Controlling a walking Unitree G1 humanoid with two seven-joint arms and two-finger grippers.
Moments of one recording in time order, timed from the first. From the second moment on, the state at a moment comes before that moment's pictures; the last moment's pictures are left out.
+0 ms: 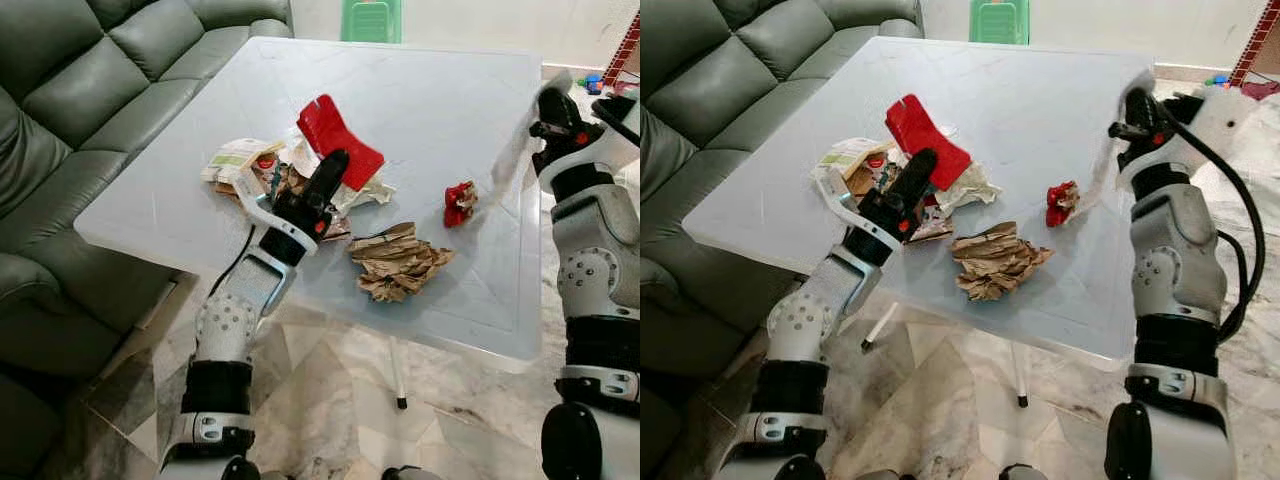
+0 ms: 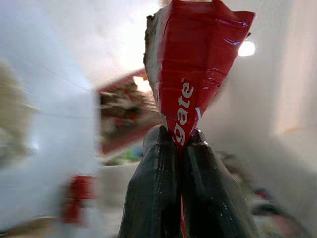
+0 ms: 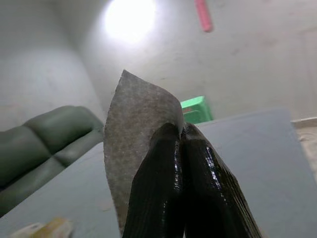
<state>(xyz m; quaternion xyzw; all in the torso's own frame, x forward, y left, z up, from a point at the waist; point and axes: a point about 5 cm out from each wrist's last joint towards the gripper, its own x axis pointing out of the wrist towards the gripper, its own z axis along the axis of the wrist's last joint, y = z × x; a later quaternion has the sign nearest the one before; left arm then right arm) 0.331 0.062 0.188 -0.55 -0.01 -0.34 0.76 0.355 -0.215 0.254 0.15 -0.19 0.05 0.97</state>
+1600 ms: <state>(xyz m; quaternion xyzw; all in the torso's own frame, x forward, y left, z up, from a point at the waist) 0.310 0.100 0.185 -0.13 -0.09 -0.12 0.98 0.310 -0.132 0.234 0.07 -0.15 0.11 0.98</state>
